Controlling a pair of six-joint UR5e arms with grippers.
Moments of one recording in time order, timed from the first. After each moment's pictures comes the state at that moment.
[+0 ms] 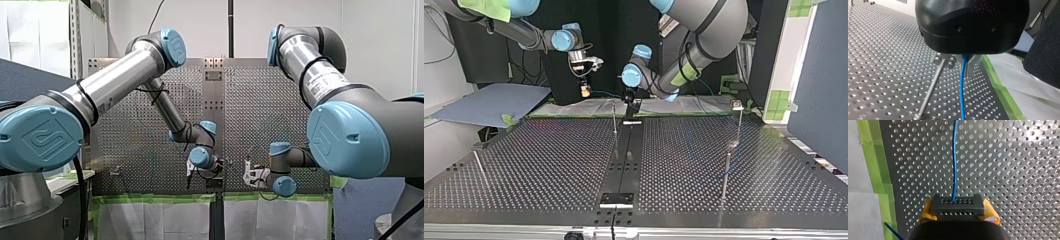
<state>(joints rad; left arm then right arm) -0.57 -2.51 -1.47 -2.65 -1.76 -1.68 1.97 -0.64 1.88 -1.18 1.44 1.61</state>
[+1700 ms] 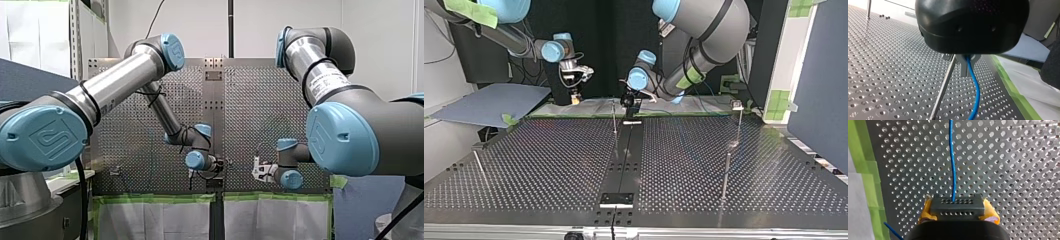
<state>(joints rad) -0.53 -2.52 -1.47 -2.55 -1.63 -1.71 1.88 -0.64 1.79 -1.08 1.40 1.62</state>
